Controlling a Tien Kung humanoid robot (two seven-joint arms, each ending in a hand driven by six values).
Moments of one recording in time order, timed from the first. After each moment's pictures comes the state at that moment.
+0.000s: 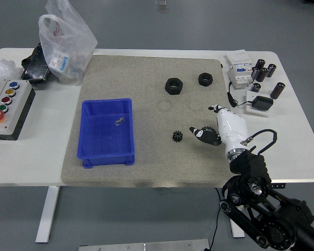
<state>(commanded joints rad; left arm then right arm) -0.09 0.10 -1.66 -0.18 1.76 -0.04 0.20 0.24 -0.16 0.90 1.42 -2.27 -0.35 -0.65</state>
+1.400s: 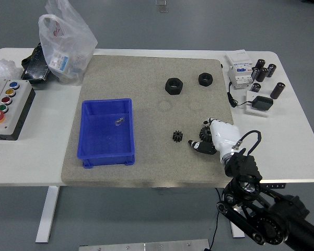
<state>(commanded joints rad) -0.09 0.10 -1.66 -0.18 1.76 -0.04 0.20 0.30 -0.16 0.79 1.26 -2.25 -0.27 -0.65</state>
